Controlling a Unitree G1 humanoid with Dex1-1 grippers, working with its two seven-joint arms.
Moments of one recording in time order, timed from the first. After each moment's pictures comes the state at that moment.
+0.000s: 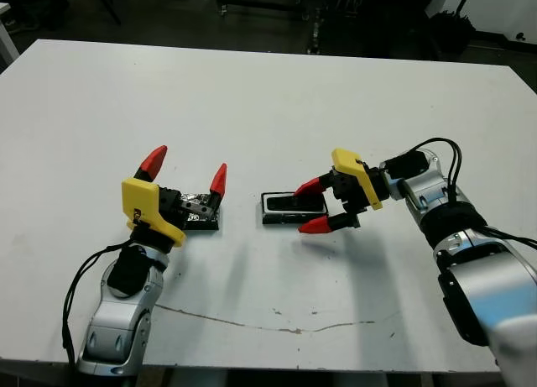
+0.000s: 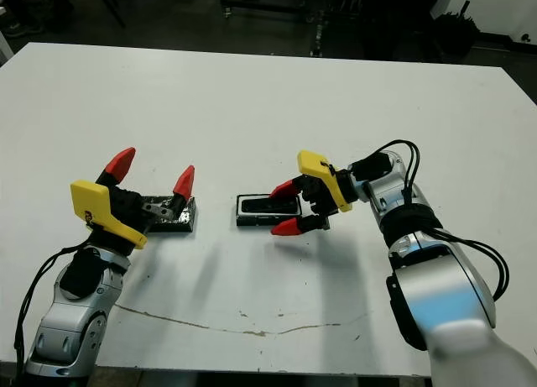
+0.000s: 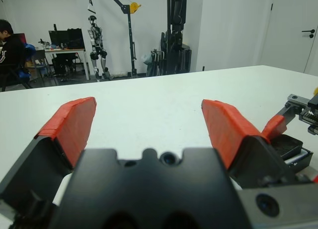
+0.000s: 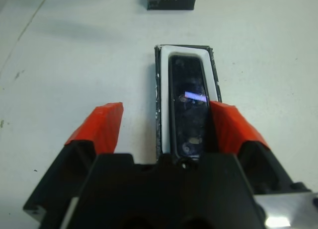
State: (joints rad) left arm -0.01 0.16 -0.03 -0.25 -0.14 0.04 -0.19; right arm -0.88 -0.38 0.26 1.06 -0.03 -0.20 1.48
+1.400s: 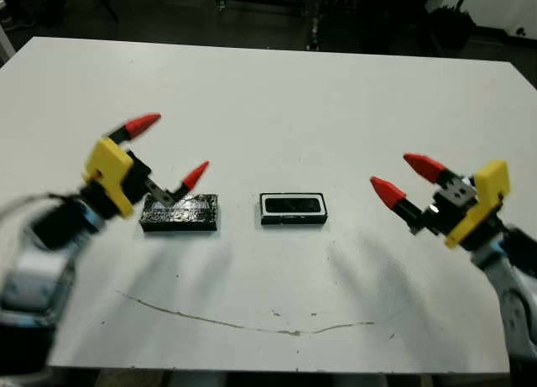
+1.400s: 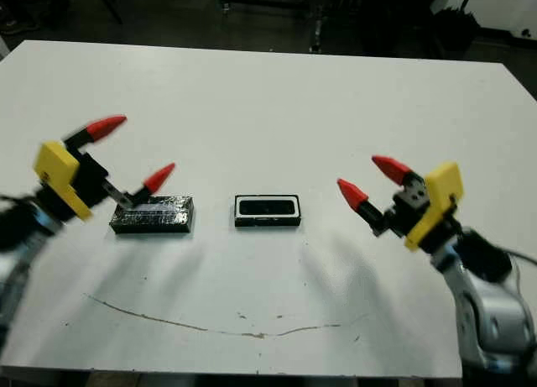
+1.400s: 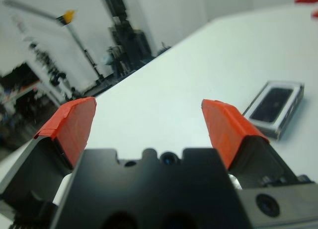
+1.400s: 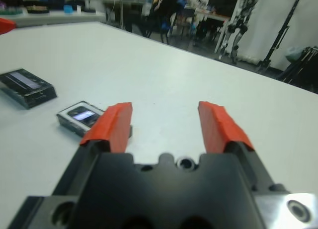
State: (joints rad) left arm -0.32 0.72 0.07 -0.08 -0.21 0.07 -0.78; right arm 0.08 -0.40 -0.24 -0.30 0.36 0.21 0.67
